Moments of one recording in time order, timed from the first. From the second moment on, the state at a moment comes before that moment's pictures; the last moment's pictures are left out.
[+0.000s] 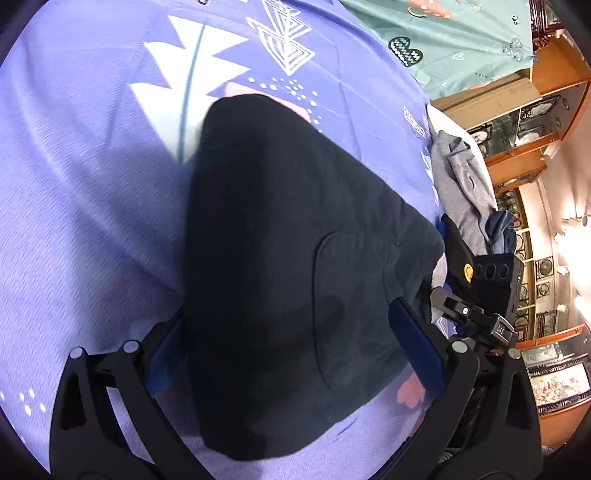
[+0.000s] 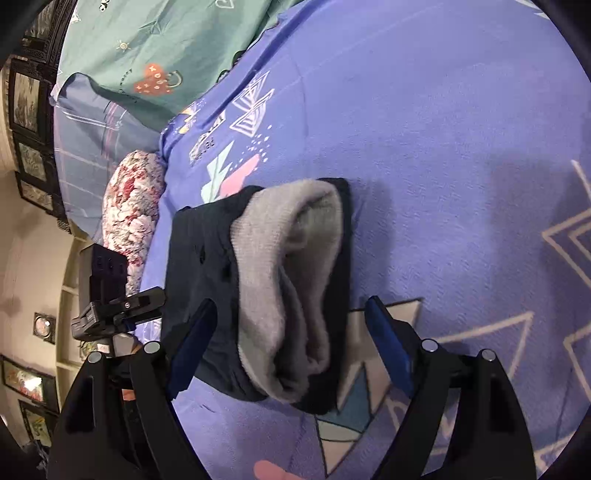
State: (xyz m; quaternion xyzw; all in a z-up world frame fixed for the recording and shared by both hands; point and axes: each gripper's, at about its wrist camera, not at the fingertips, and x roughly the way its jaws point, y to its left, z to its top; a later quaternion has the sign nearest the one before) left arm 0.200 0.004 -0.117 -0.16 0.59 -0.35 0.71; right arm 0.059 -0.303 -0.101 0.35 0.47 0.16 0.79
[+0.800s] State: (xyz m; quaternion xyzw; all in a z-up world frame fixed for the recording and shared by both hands) left arm 0.213 -0.015 -0.120 -0.15 0.60 -0.37 0.69; right arm 0.087 -0.281 -0.110 0.37 0.48 0.20 0.77
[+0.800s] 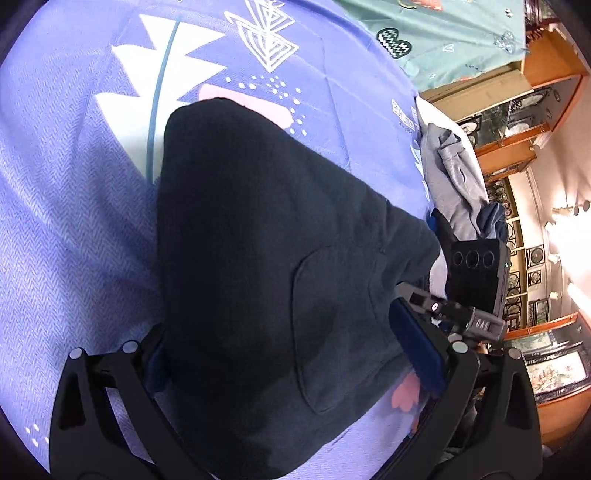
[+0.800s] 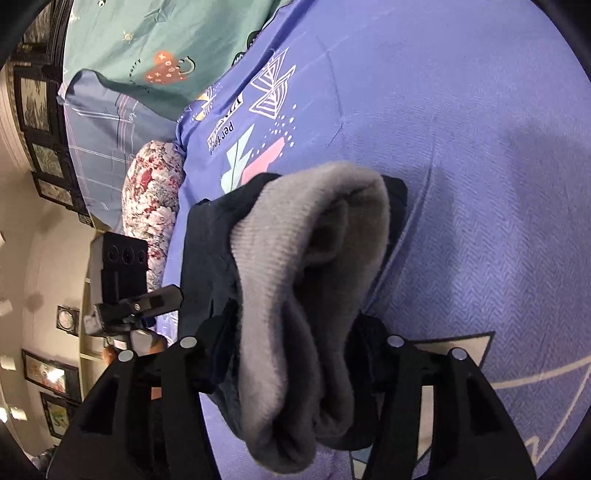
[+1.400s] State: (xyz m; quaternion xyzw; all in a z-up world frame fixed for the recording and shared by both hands) left arm 0.227 0.006 -0.004 -0.18 0.47 -0.39 0.77; right arm 0.114 -0.249 0.021 0.23 0.38 0.27 0.85
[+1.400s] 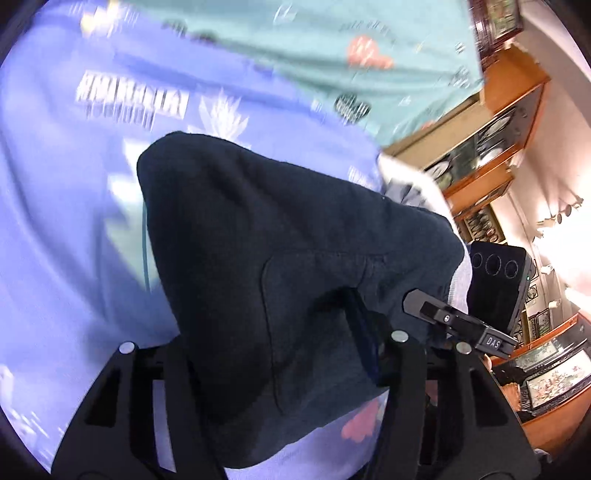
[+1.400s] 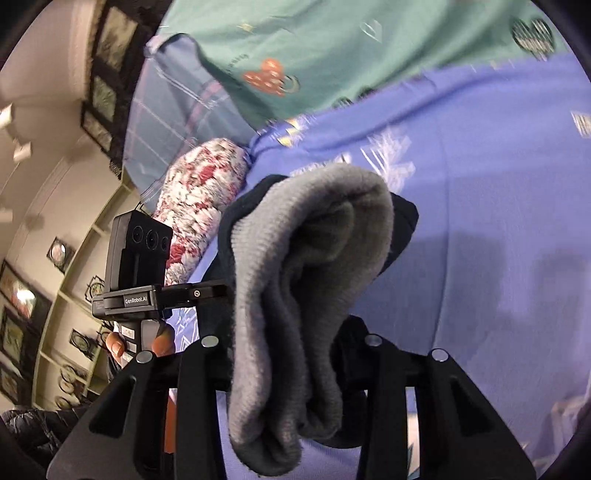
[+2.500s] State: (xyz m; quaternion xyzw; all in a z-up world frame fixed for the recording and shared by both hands) left arm 0.489 0.017 -0.042 -0.15 0.43 -0.20 0.87; right arm 0.410 -0.299 -0.024 0.24 0.37 0.14 0.89
